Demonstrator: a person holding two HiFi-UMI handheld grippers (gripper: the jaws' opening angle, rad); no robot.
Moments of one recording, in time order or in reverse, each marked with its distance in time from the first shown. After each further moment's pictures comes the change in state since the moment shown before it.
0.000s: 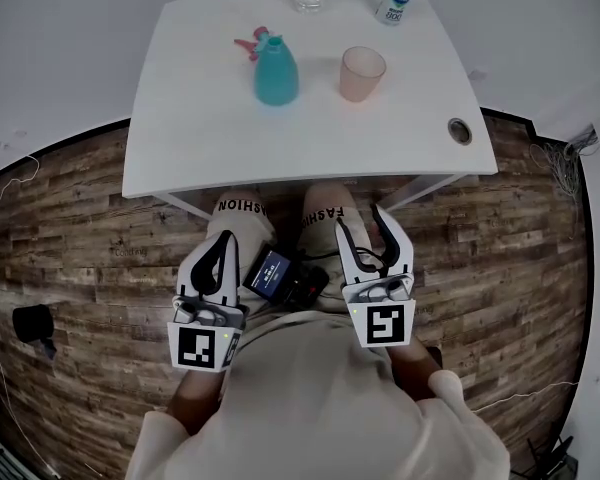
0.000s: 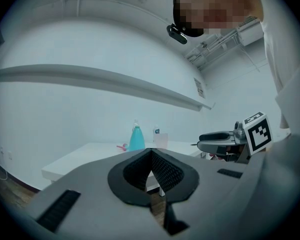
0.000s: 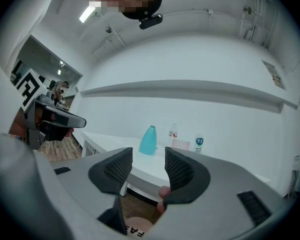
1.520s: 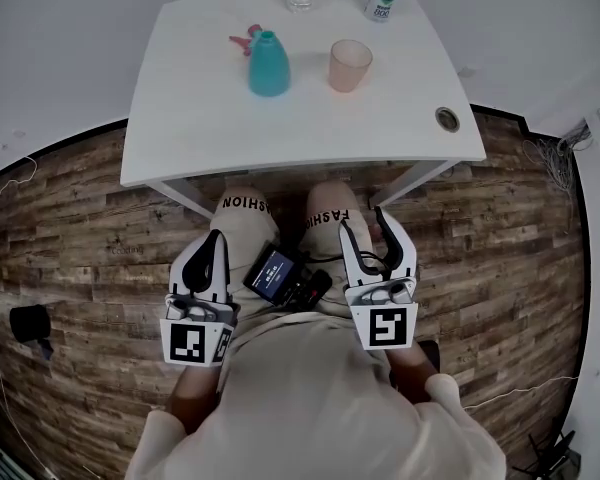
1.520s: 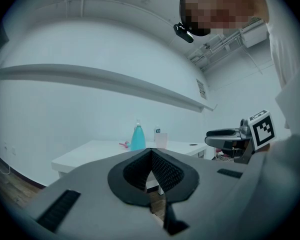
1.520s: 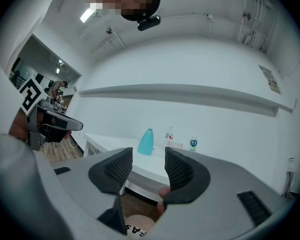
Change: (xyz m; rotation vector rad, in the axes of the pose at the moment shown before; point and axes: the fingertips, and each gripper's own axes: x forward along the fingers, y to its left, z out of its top) left arm -0.029 -0.003 -0.003 -0.033 0.009 0.023; right arm -0.041 -0.004 0.012 -0.007 0.011 -0.035
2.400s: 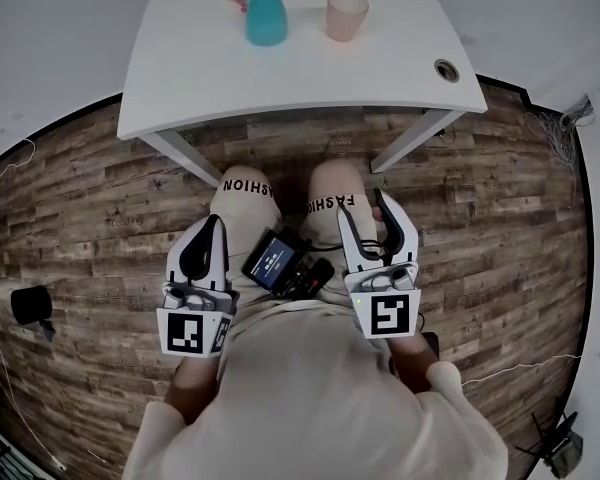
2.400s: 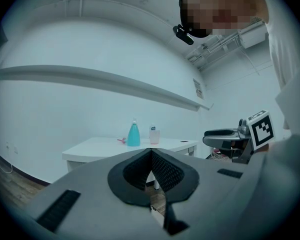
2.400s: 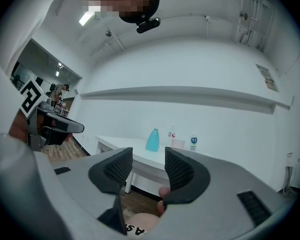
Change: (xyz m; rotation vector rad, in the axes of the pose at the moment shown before) left arm -0.070 -0.032 -0.011 -0.001 0.022 -0.022; right arm -0.070 0.037 0.004 0.027 -0.004 0.006
